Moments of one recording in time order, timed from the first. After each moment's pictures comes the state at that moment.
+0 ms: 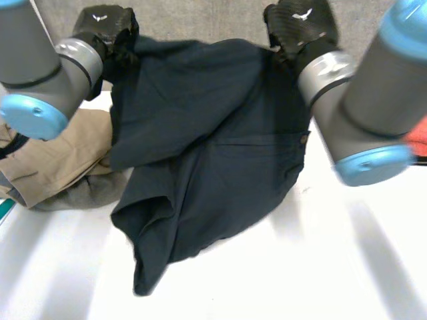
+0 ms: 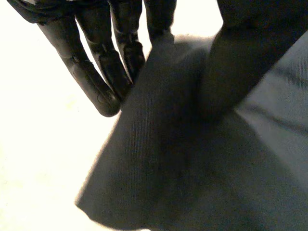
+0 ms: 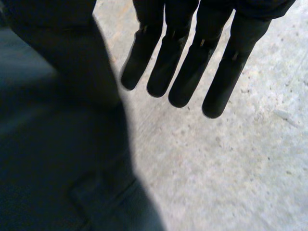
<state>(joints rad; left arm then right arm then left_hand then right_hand) 4.37 -2.30 -0.51 2.92 -1.49 3.29 2.14 -1.09 0.97 -0.14 1.62 2.80 0.93 0.95 0.95 0.97 0.77 0.92 0.95 0.97 0.99 0.81</state>
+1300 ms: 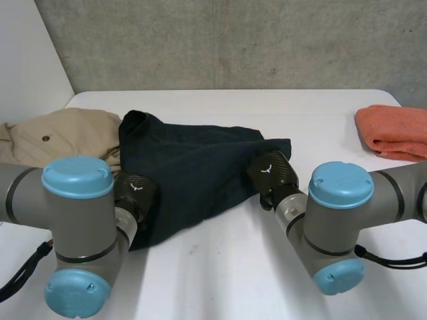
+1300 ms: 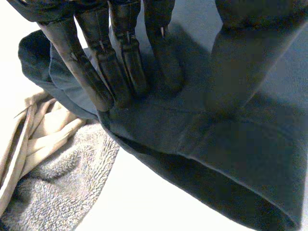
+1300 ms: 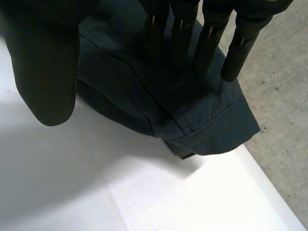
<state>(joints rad) 4.16 -2.05 -1.64 3.26 -1.80 3.61 2.16 -0.92 1.50 -0.38 1.55 2.55 0.77 0.76 0.77 0.76 0.59 0.49 0.47 0.47 0.46 0.26</state>
